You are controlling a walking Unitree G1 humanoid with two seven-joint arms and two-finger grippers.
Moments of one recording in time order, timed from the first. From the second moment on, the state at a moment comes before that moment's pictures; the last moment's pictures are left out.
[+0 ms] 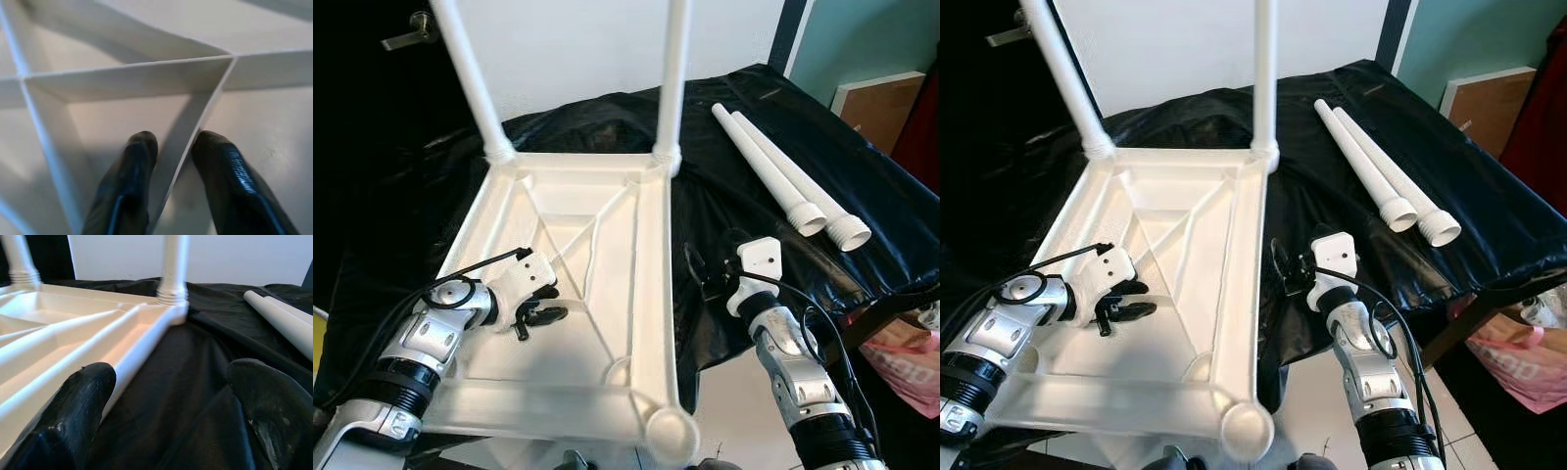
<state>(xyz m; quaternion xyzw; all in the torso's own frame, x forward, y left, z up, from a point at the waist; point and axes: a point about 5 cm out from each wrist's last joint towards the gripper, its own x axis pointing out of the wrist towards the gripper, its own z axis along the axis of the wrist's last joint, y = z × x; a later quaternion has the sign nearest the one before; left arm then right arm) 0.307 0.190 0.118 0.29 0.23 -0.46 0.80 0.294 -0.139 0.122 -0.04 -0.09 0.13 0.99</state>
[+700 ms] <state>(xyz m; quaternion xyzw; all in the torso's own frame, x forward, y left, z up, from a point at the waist) 0.311 0.179 0.138 0.24 0.16 -0.47 0.83 0.293 -0.141 0.122 -0.04 -0.09 0.12 0.99</state>
